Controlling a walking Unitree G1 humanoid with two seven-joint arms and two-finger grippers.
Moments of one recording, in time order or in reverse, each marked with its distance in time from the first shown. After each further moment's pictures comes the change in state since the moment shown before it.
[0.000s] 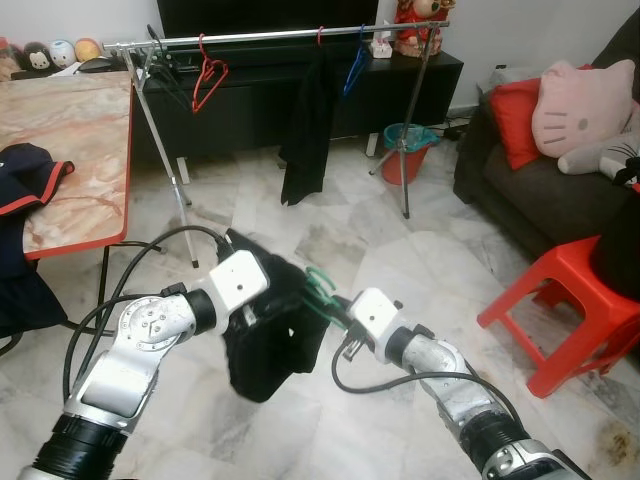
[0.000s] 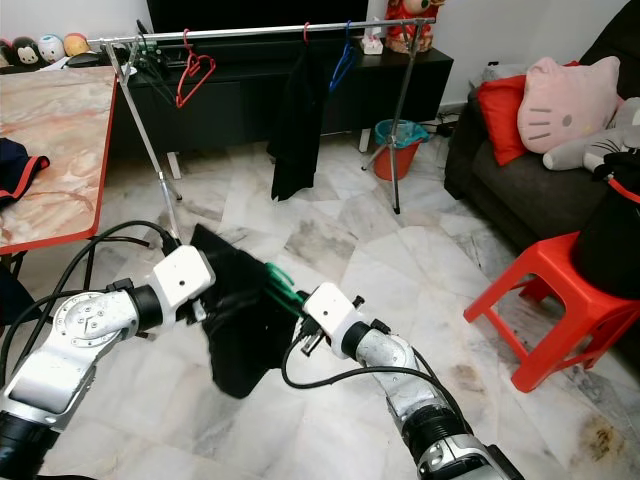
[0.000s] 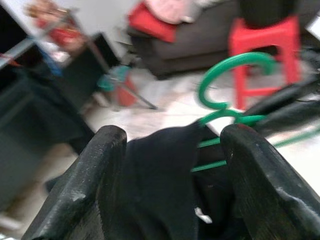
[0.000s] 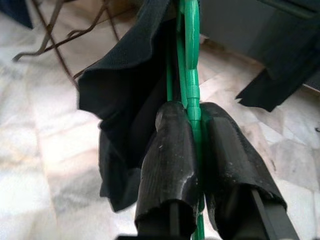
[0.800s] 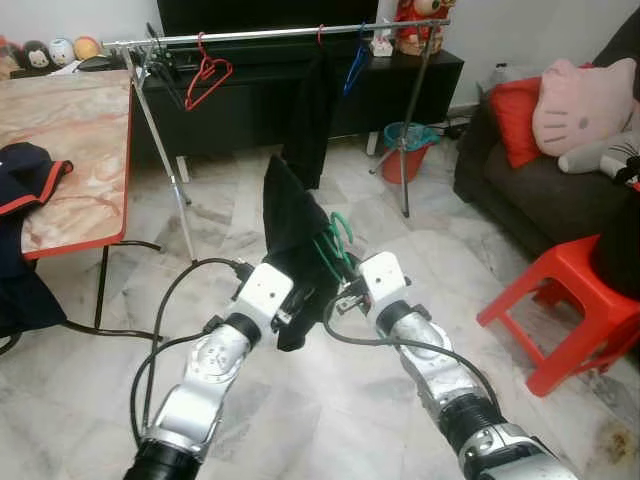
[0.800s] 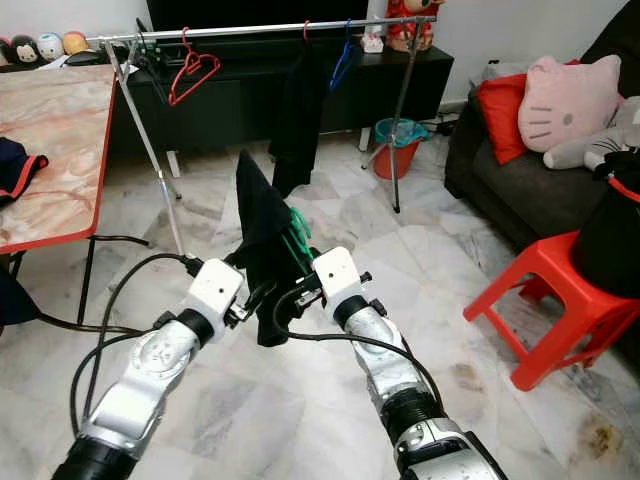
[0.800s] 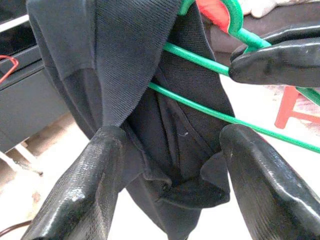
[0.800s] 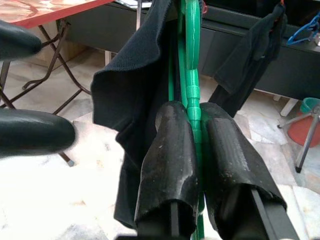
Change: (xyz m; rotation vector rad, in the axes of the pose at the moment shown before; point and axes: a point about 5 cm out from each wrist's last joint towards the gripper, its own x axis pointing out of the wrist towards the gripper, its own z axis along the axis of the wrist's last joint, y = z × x) left arm 0.037 -0.050 -0.027 -0.224 0.091 0.289; right arm 0.016 -0.011 0.027 0.106 -0.107 -0.205
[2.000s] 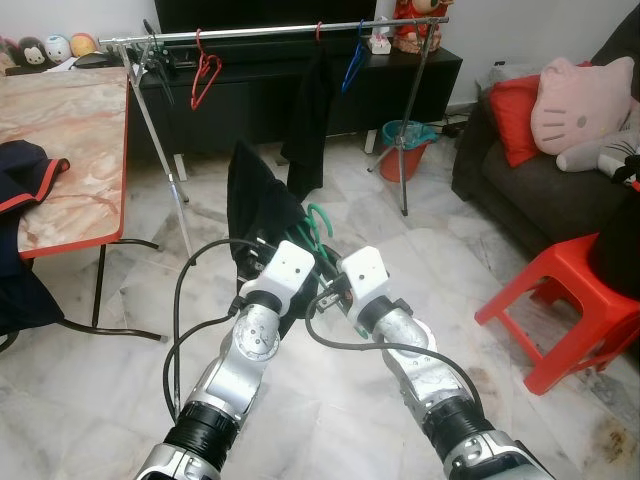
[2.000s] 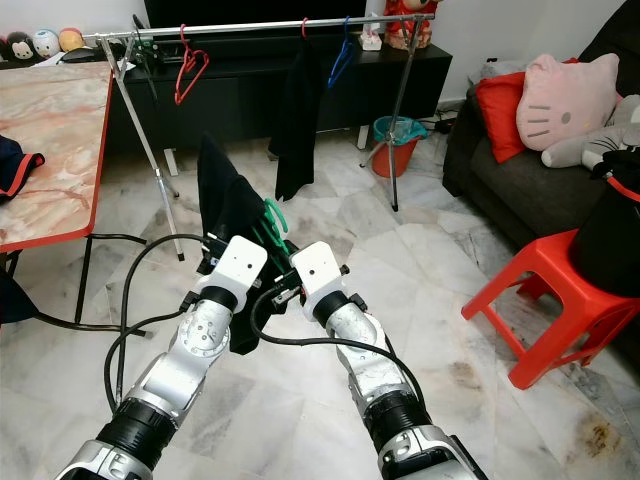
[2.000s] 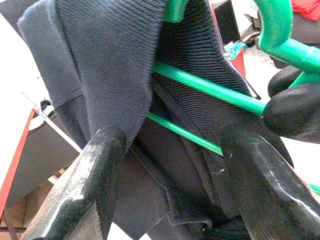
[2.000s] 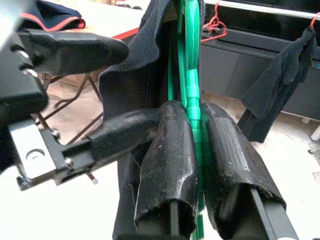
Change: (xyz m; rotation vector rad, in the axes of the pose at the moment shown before) left arm 0.033 -0.004 0.012 0.138 -0.008 0.284; right arm 0.006 0.026 0.023 0.042 -0.101 0.104
